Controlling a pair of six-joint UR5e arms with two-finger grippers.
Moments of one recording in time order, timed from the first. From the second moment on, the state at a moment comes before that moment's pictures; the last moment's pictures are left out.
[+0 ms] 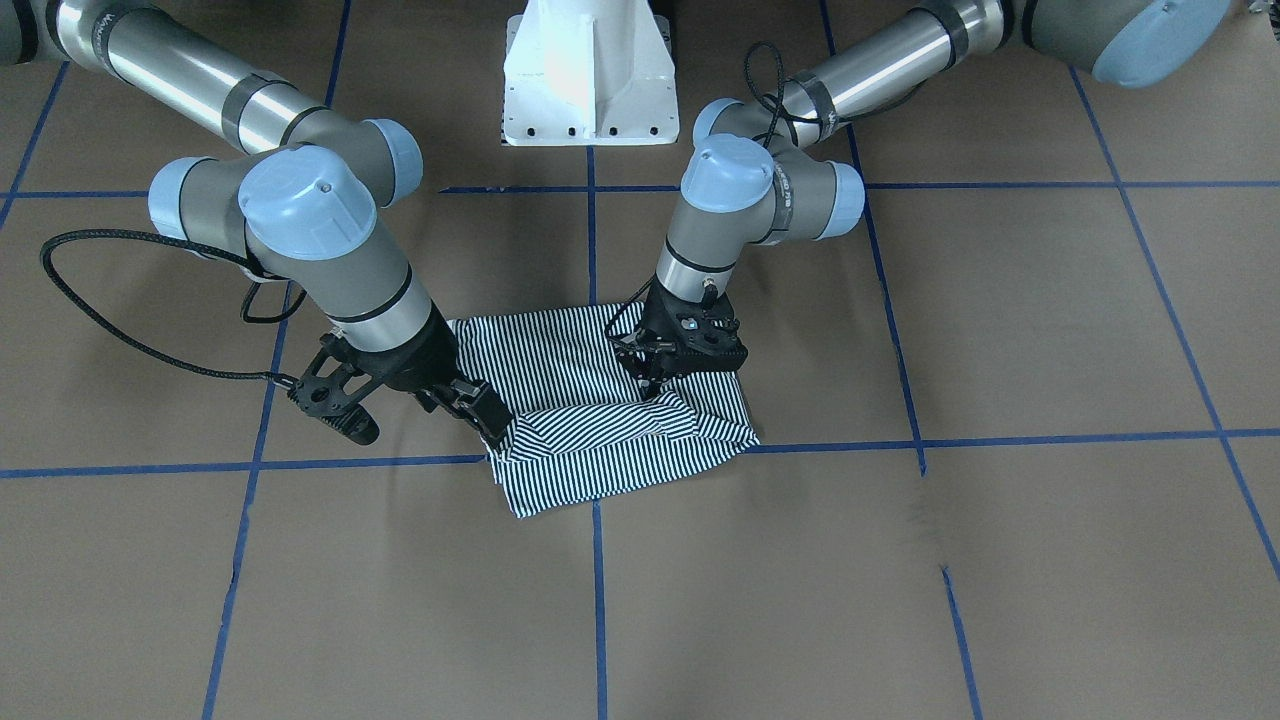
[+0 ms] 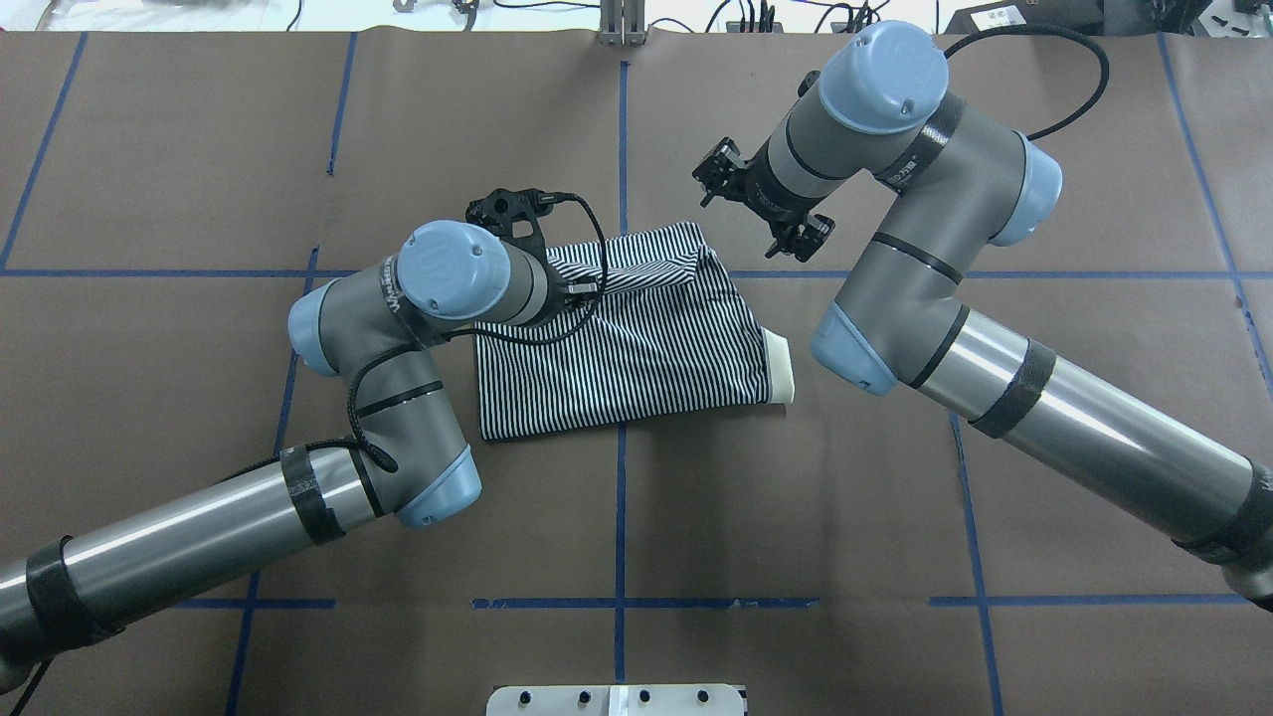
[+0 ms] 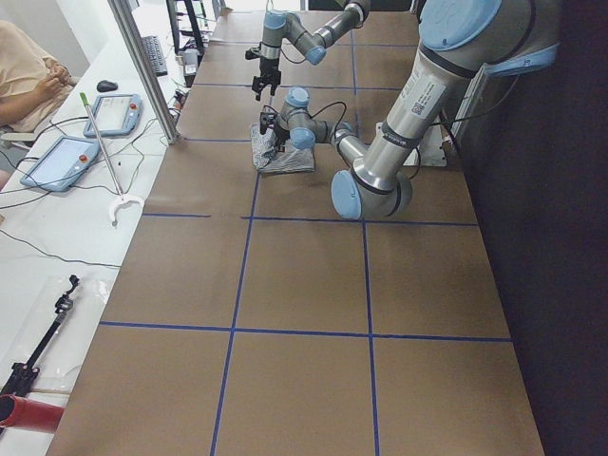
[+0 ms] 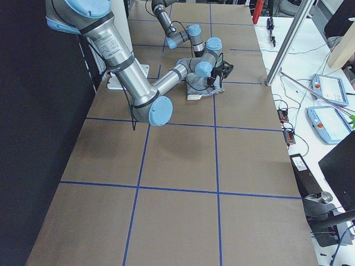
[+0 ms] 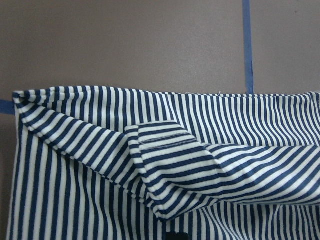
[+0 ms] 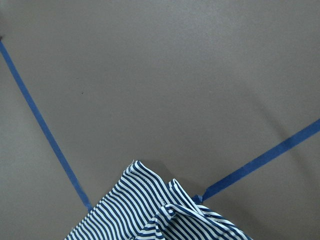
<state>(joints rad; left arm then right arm) -0.57 -2.31 -1.32 -2.13 -1.69 -1.35 0.77 -0.89 1.47 -1.24 1.99 1.73</state>
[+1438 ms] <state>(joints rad) -0.84 -2.20 -1.37 -2.33 -1.89 -1.17 0.57 -0.84 1.43 -1.23 1.78 1.83</state>
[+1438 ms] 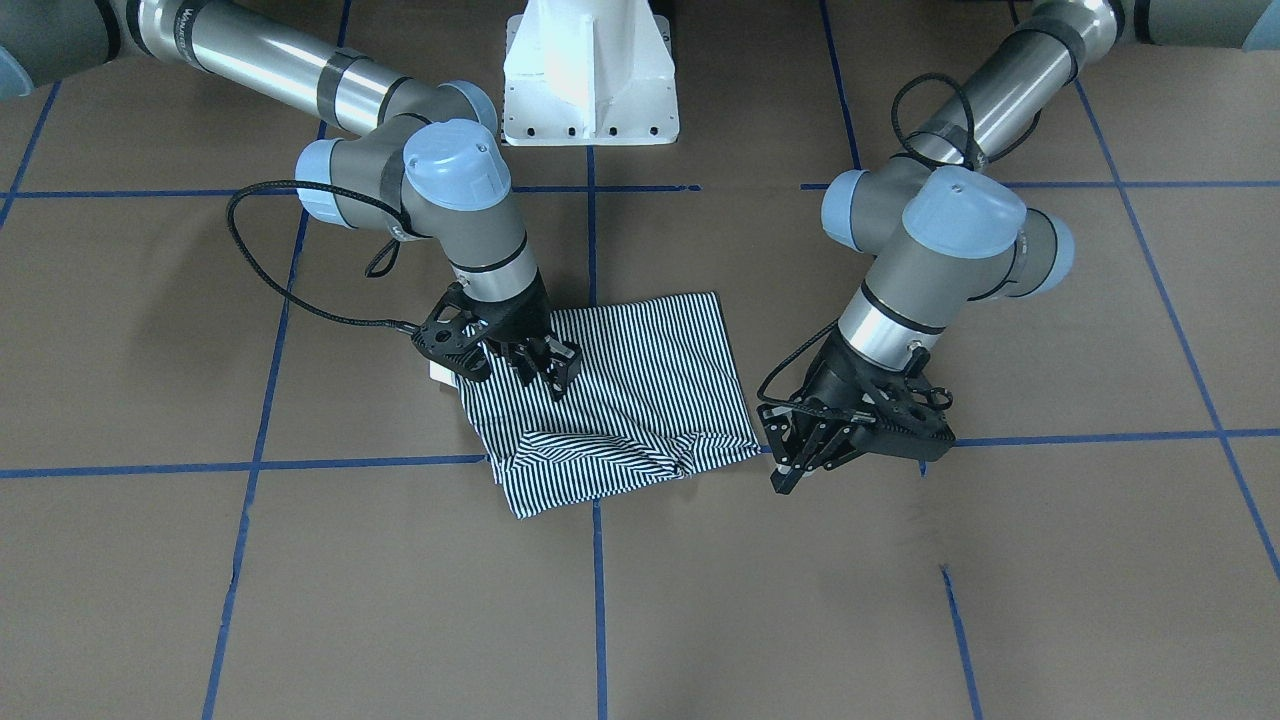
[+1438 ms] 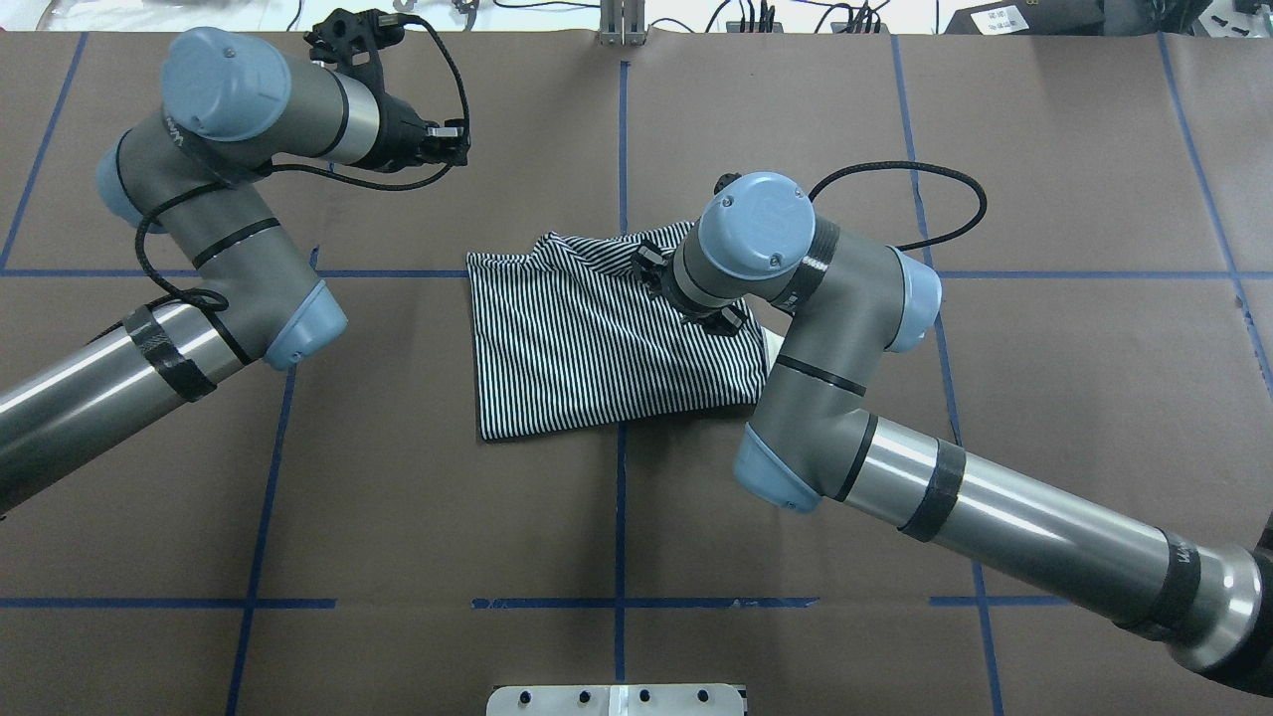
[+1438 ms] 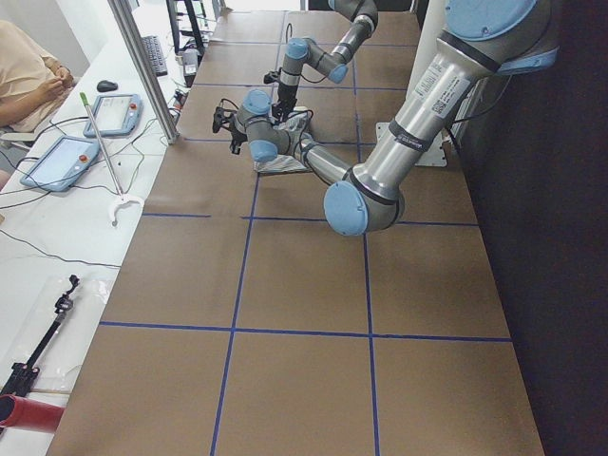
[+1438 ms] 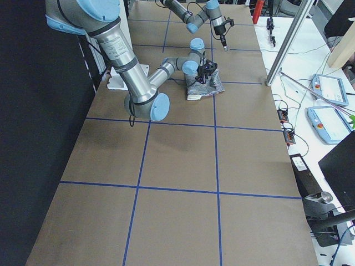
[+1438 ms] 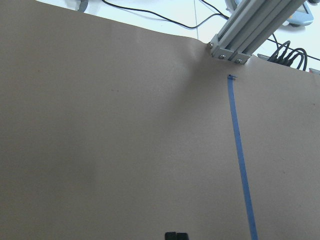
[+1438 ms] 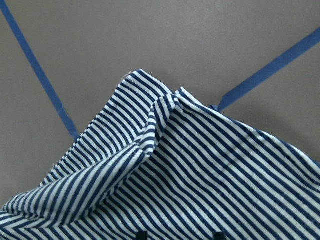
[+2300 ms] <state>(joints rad) -0.84 -2.16 -1.41 -2.34 -1.90 -1.16 0.63 -0.58 0.97 -1.07 1.74 1.78</state>
